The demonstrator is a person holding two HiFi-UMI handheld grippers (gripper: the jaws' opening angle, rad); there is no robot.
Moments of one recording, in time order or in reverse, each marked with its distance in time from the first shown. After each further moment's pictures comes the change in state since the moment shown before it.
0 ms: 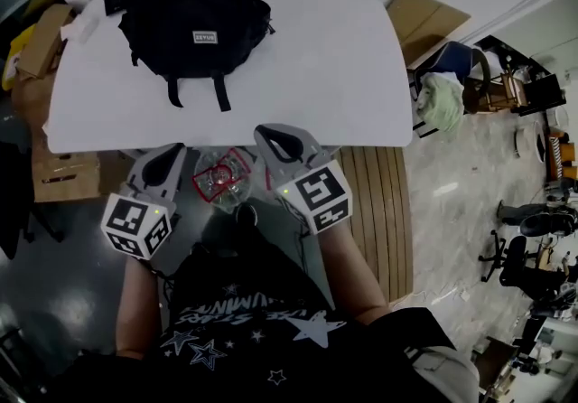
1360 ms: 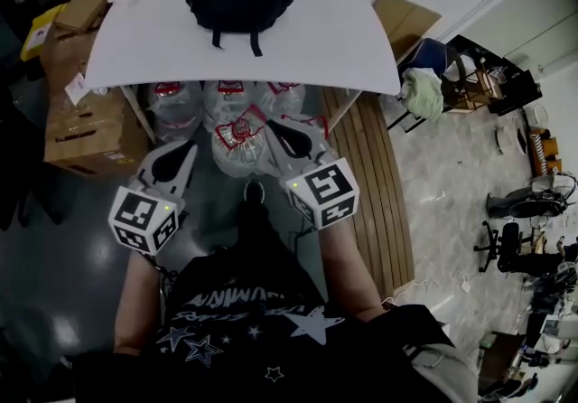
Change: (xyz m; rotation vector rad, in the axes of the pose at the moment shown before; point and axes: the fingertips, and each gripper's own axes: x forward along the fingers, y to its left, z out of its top) left arm -0.264 -0.080 -0.065 0.060 -0.129 -0.070; right arm -0.121 0.258 0.016 -0.076 -0.065 -0.111
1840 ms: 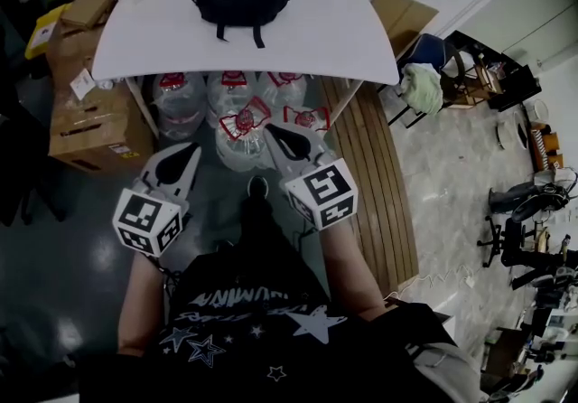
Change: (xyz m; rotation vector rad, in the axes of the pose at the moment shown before) left arm -0.041 -0.029 -0.010 0.009 -0.002 -0.017; right arm -0.030 0.045 -0.009 -0.005 0.019 0.009
